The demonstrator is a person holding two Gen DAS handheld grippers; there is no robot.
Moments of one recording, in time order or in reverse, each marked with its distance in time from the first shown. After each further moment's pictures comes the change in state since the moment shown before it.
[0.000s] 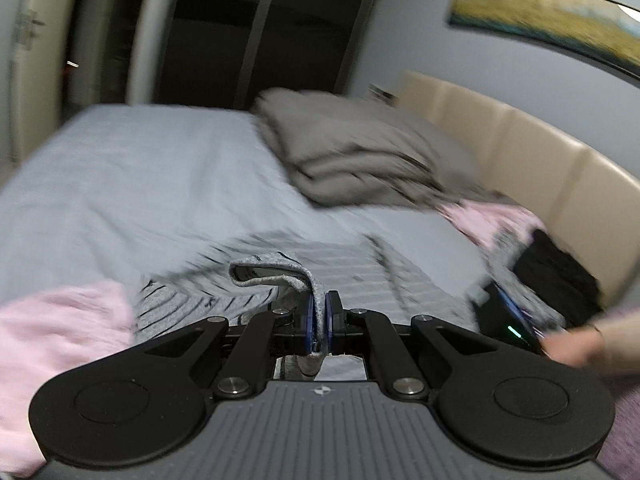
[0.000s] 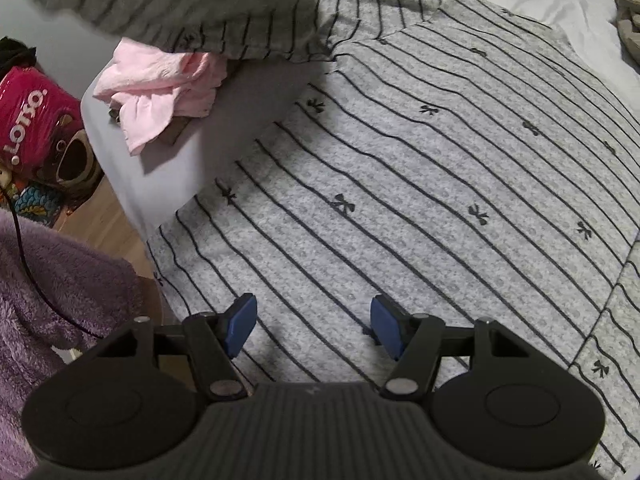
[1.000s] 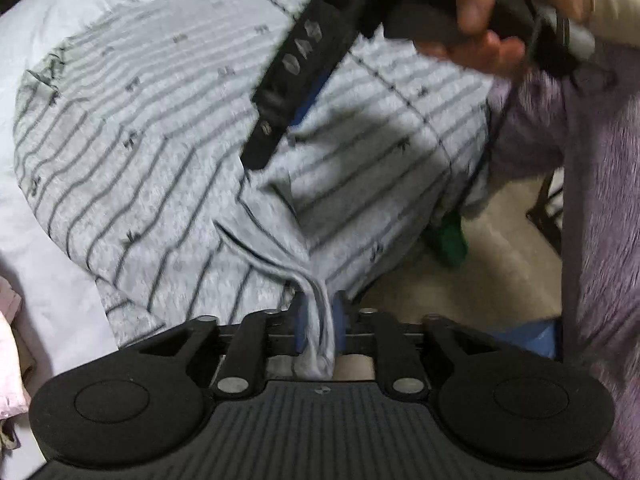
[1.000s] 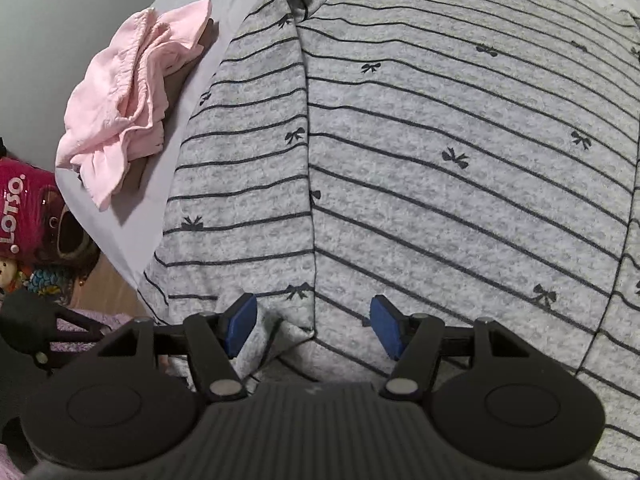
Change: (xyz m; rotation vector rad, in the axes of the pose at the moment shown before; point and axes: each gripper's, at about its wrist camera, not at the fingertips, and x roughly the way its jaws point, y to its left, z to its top) left arm 0.081 -0.055 -0.151 0.345 0.631 -0.113; right arm 0.022 -0.023 -0.005 0.276 -0.003 0.039
